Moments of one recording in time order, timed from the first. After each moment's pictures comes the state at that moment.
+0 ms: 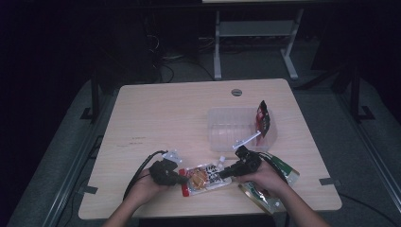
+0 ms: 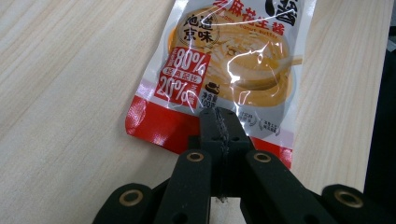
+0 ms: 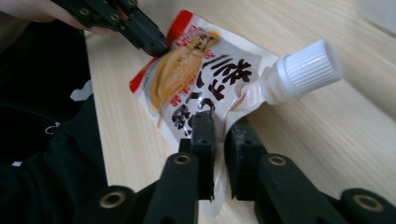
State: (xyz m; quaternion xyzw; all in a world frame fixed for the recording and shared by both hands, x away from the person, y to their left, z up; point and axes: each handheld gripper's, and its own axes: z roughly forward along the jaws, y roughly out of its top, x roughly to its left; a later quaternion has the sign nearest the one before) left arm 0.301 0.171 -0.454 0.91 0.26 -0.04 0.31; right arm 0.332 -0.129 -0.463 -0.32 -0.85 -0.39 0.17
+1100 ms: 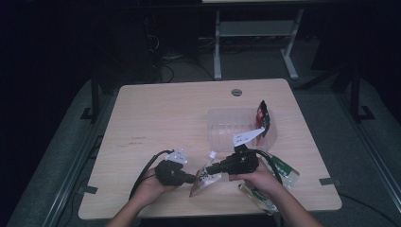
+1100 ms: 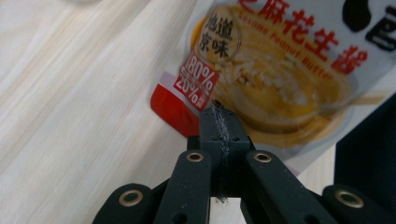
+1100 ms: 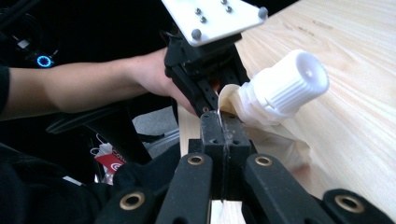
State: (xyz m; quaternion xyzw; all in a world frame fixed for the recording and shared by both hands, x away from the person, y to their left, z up) left arm 0.294 0.151 -0.442 0.90 0.22 -0.04 0.37; right arm 0.309 -0.112 -0.408 -0.19 -0.80 -0.54 0.17
